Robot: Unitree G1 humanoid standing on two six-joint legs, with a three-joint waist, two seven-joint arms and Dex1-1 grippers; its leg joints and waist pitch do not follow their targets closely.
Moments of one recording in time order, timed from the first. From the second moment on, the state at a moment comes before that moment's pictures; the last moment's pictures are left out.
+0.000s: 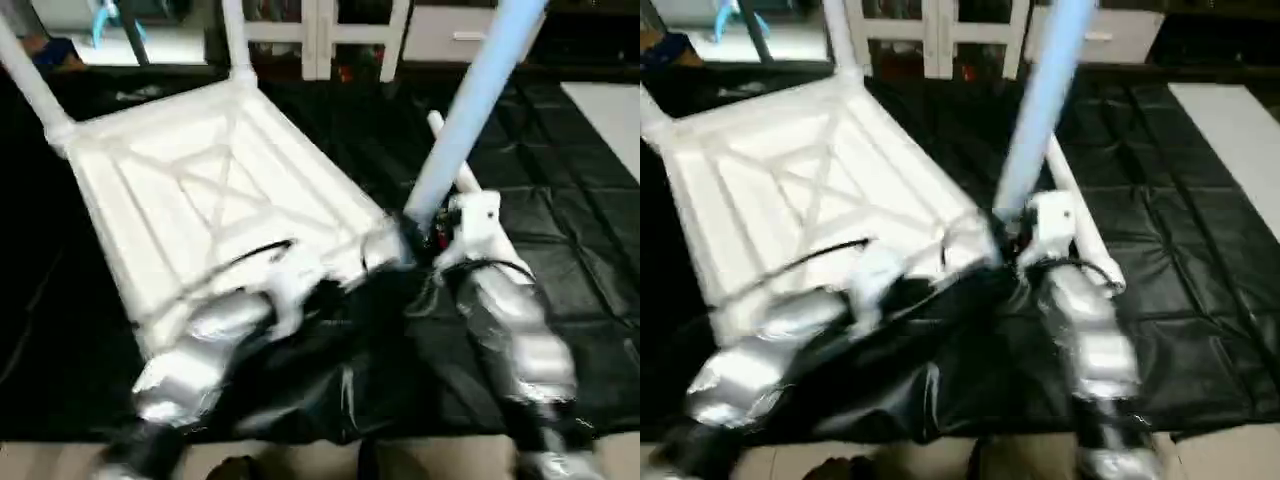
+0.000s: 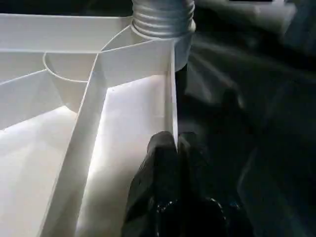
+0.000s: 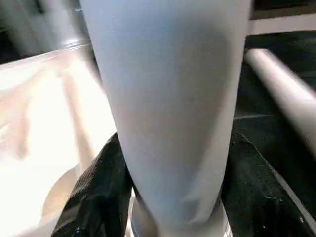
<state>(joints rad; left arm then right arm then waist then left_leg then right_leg) -0.34 0.14 -0.35 -0.03 0.00 0.56 -0.55 -0.40 -0.05 -0.07 0.23 0.21 0.23 0.13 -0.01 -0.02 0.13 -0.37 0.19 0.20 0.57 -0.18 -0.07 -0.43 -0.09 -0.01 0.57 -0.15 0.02</state>
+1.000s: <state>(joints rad) -0.23 0.51 -0.30 -0.15 -0.08 0.32 -0.88 -0.30 -0.51 0.02 0.08 0.38 0.23 0.95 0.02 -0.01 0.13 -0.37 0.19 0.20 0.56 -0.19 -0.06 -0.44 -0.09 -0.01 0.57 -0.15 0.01</state>
